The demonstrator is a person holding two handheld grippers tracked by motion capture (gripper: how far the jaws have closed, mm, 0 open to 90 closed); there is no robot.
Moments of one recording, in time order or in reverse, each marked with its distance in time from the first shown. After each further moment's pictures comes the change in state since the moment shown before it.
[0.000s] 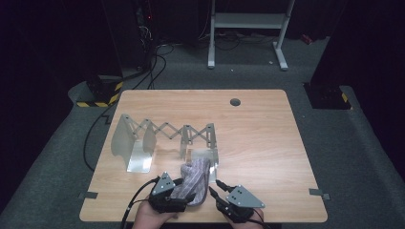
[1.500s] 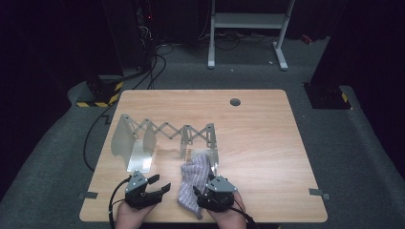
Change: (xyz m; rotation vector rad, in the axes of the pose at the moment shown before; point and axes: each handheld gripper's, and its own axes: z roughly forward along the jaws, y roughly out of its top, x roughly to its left) left arm 0.053 -0.032 -0.034 -0.064 0.165 -0.142; right arm 0.009 -0.005 0.064 0.207 -0.055 0.078
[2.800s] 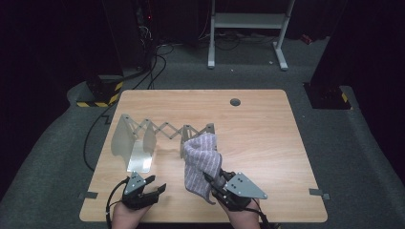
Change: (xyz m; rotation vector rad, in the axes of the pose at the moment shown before) left arm 0.005 -0.007 -0.001 0.039 0.066 0.067; right arm -0.014 0.047 -0.082 -0.388 0.044 -0.055
